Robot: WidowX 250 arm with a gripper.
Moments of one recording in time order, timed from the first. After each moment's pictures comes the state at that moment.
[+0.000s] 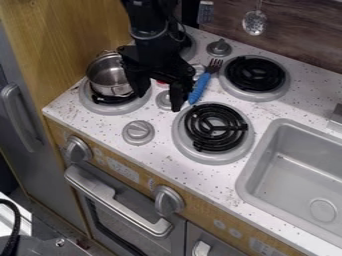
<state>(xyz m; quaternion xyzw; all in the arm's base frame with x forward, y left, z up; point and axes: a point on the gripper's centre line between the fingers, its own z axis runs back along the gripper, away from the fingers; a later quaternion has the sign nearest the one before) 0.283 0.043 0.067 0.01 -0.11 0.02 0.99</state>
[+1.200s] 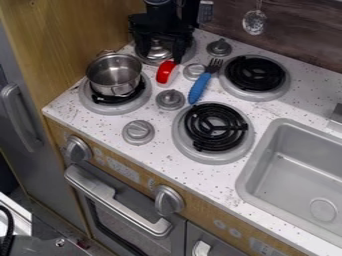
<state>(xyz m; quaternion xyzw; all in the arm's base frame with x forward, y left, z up) 0.393 0.123 0.039 0.05 -0.11 0.13 0.98</state>
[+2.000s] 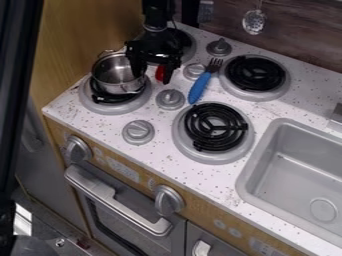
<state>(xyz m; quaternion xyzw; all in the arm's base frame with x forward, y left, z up) 0.422 0.166 -0.038 0.07 -0.03 0.19 0.98</state>
